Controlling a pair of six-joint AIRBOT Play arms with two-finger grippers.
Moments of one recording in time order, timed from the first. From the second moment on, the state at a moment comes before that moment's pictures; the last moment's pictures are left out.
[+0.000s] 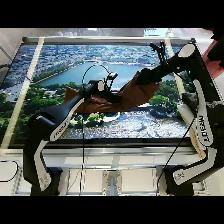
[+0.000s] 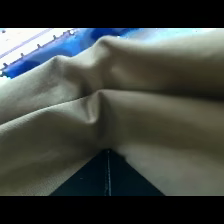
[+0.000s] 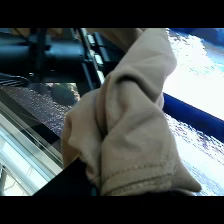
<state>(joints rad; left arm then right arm) -0.54 -1.98 1.69 1.18 -0.87 -1.43 0.08 -1.68 1.82 -0.90 1.52 1.36</state>
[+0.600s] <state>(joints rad) -0.33 -1.79 1.92 1.83 -1.19 -1.59 0.38 -1.70 1.88 -0.95 1.20 1.55</state>
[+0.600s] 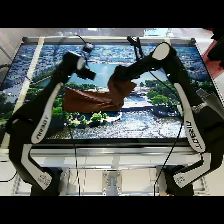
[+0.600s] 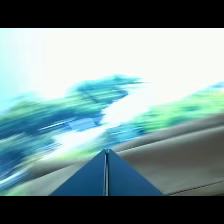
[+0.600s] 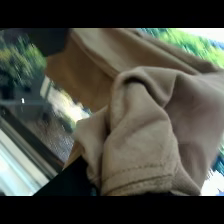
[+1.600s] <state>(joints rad) -0.11 -1.65 1.94 1.72 -1.39 -1.55 0.45 -1.93 1.87 -0.90 0.77 1.65</state>
